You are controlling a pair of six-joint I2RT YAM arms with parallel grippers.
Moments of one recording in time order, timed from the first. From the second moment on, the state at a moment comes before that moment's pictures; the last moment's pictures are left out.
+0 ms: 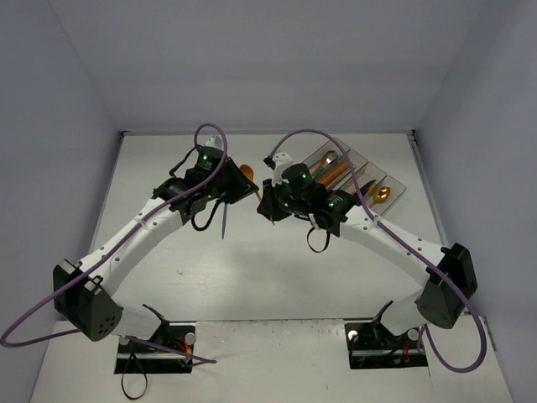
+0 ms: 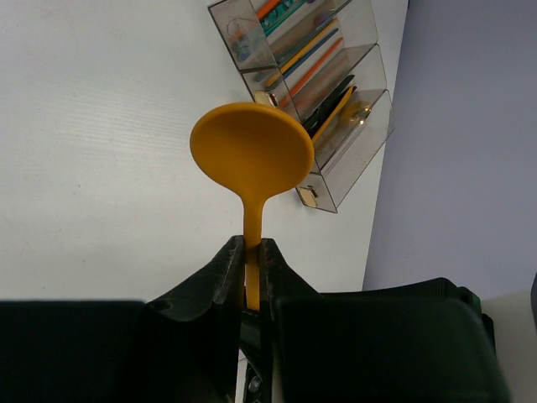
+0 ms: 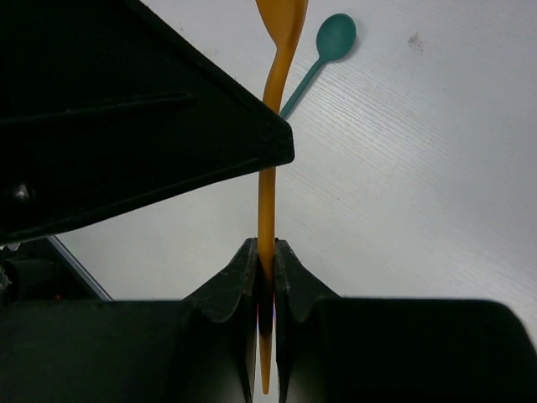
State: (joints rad) left arm -0.60 1.38 1.31 -0.53 0.04 -1.04; right arm 0.80 1.45 1.20 -0.33 -0.07 0.36
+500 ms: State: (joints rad) left arm -0.62 1.30 1.31 -0.63 -0.13 -0.82; right arm 0.70 1.31 1.00 -0.32 0.13 0.53
